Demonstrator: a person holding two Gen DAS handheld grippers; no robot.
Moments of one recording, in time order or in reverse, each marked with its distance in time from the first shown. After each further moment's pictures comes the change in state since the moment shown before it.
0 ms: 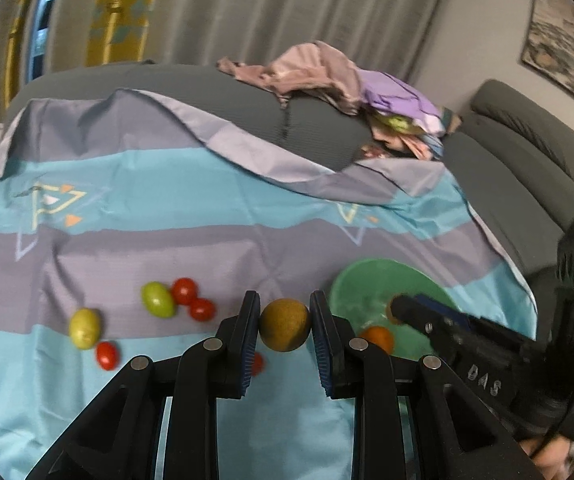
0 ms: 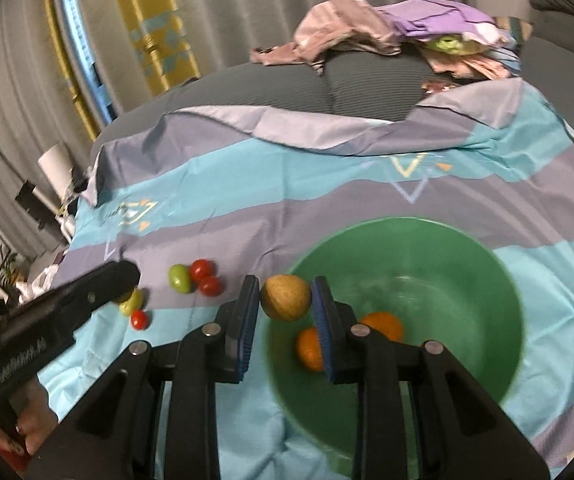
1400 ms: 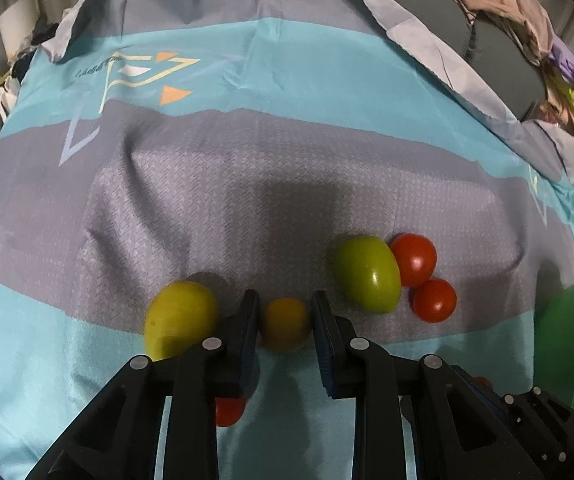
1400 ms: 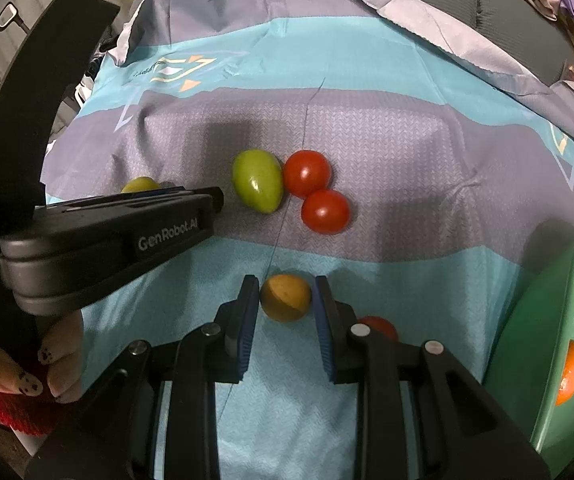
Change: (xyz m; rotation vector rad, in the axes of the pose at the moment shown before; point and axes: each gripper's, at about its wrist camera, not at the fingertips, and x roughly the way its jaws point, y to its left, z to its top) left arm 0.099 0.146 -0.014 -0.239 0.336 0.355; right arm 0.150 0.120 -0.041 -0.292 0.370 0.102
